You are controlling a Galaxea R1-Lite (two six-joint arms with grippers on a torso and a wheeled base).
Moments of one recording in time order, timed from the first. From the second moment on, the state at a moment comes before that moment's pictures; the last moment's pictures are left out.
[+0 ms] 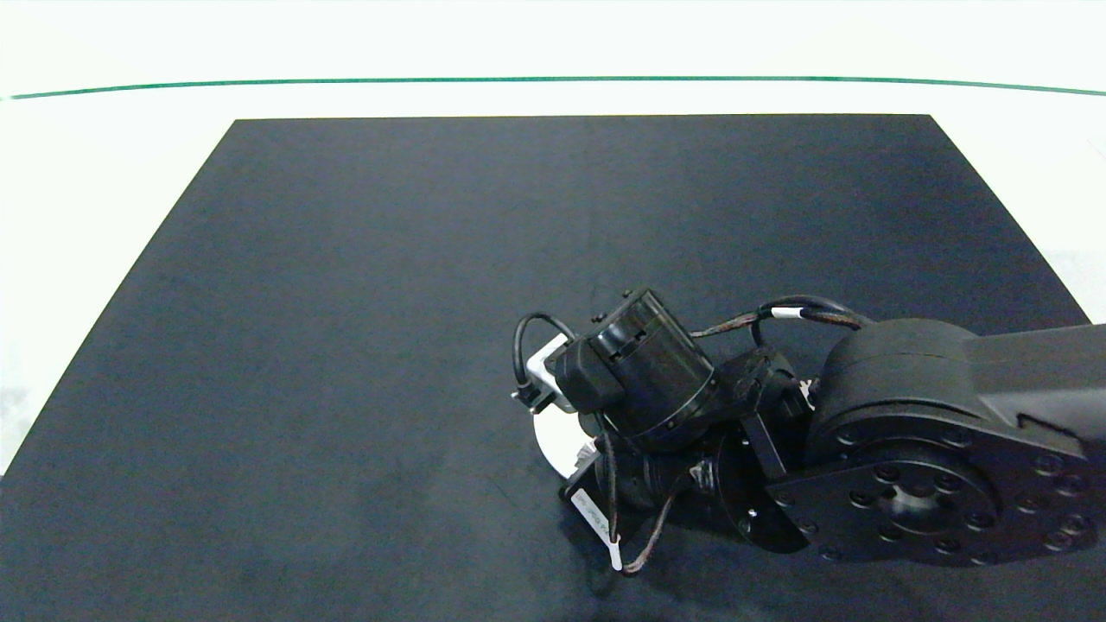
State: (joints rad) left arm -0.19 0.29 -0.85 0.88 0.23 -0.03; right arm 0.96 1.91 -1.40 0.36 -0.36 0.00
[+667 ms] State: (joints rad) left arm -0.19 0.29 -0.85 0.88 0.23 -0.03; right arm 0.96 1.92 -1.41 0.36 -0.36 0.00
